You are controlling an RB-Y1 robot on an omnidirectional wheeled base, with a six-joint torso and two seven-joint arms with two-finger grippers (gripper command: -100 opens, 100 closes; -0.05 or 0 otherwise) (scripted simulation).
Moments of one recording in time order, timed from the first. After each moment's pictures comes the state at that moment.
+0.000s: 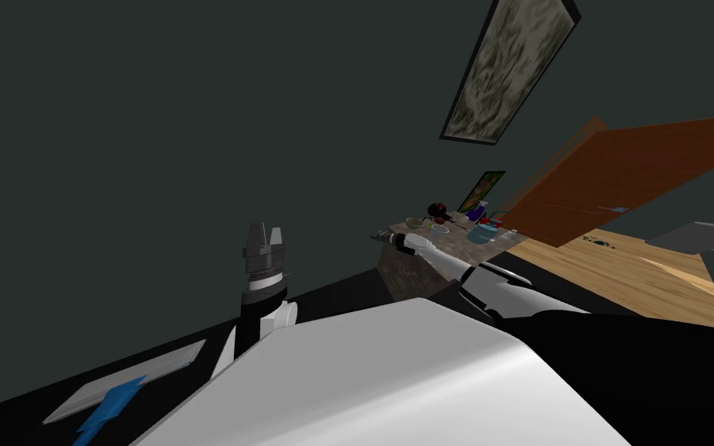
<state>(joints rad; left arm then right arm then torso) 0.48 0.01 -0.07 -2.30 -0.07 -0.54 -0.12 -0.42 -0.83 0.54 -1.27 1.07 -0.34 -0.45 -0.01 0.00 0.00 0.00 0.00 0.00</state>
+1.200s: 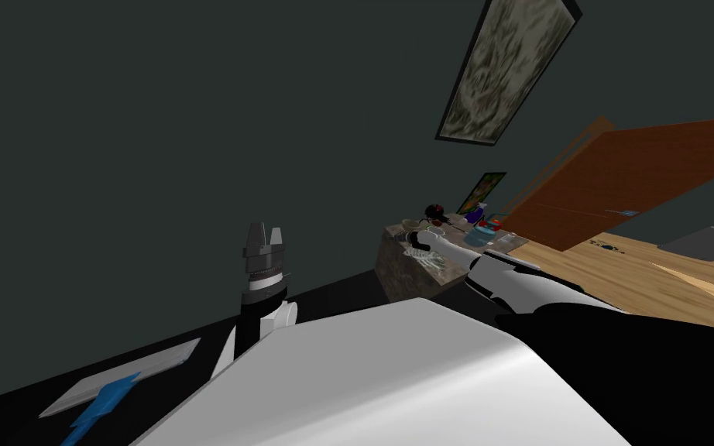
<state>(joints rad) 0.48 0.01 -0.07 -2.30 -0.07 -0.54 -0.12 -0.55 -0.95 0.66 -0.91 1.19 -0.38 -0.54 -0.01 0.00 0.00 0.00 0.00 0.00</state>
